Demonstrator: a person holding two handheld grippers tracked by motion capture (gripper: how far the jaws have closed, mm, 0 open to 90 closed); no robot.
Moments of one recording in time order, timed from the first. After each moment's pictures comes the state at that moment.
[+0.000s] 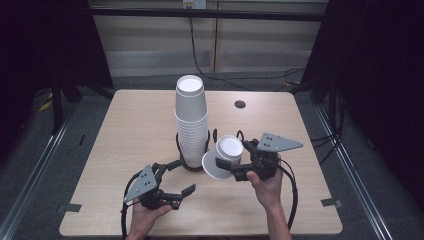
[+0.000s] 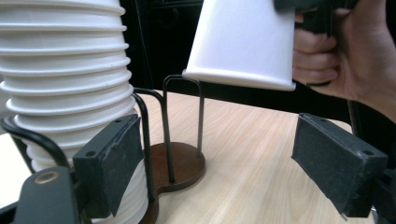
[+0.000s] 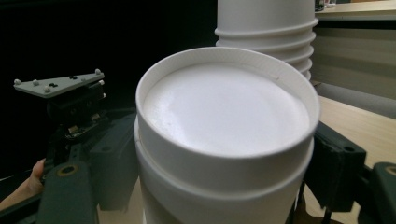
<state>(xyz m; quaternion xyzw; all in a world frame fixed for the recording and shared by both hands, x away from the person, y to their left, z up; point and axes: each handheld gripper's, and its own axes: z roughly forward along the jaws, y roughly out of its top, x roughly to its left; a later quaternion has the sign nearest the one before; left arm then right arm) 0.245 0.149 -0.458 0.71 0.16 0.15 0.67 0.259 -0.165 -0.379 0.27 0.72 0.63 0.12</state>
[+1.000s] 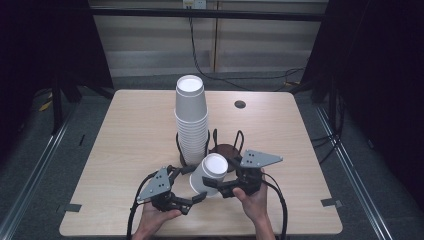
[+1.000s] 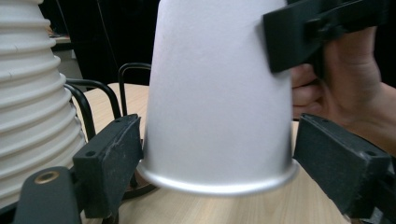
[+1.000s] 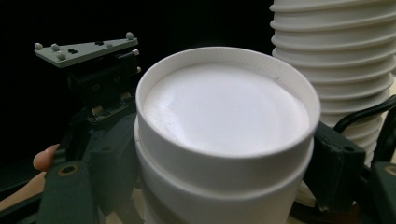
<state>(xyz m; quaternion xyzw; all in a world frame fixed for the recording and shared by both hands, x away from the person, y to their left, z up) 0.249 0.124 -0.468 0.74 0.12 0.10 0.66 0.248 -0.136 -0.421 0.25 0.73 0.63 0.07</state>
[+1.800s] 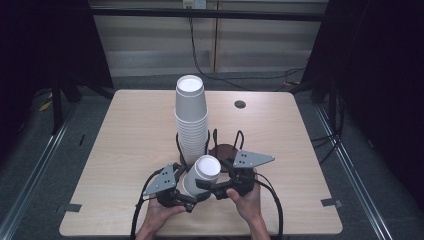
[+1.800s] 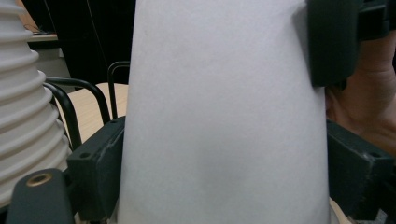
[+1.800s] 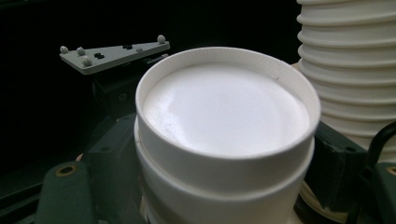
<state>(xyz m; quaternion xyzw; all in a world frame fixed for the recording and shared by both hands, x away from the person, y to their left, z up) 0.258 0.115 -0.471 0.74 0.10 0.08 0.66 0.251 -0.121 -0.424 0.24 0.73 0.64 0.05</state>
